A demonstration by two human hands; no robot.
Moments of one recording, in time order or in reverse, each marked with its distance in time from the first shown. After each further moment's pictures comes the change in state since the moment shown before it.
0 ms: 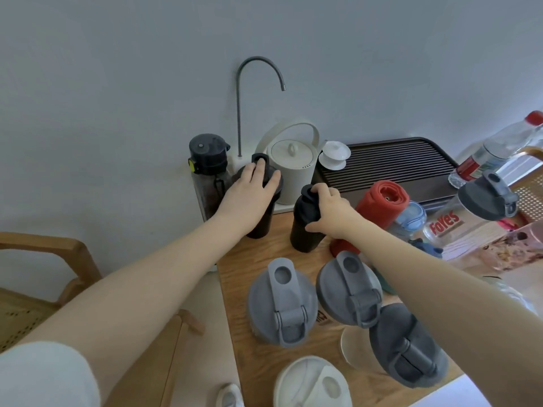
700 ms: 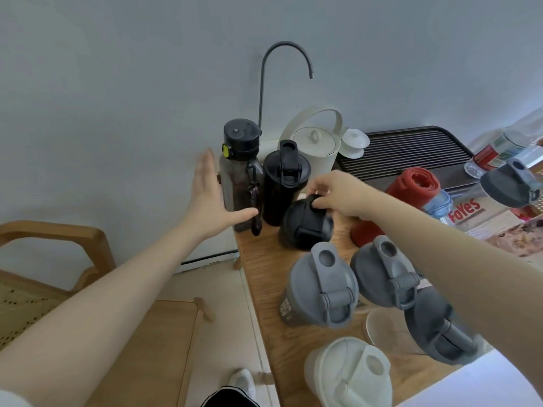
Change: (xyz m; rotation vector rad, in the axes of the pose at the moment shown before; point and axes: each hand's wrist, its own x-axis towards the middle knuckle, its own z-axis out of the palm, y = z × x) left_hand -0.075 -0.081 0.025 -0.824 0.159 -0.337; right_hand -0.012 -0.058 -0.012 0.228 -0.094 -0.136
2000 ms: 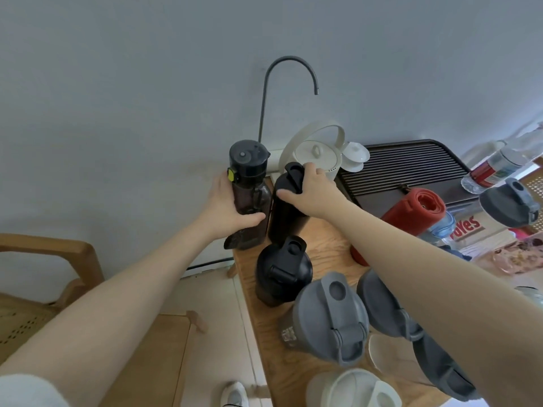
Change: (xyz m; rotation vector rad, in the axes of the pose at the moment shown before) left_hand 0.061 -0.026 0.022 -0.137 -0.170 0.027; right_hand 0.055 -0.029 0.018 -0.187 0.218 0.154
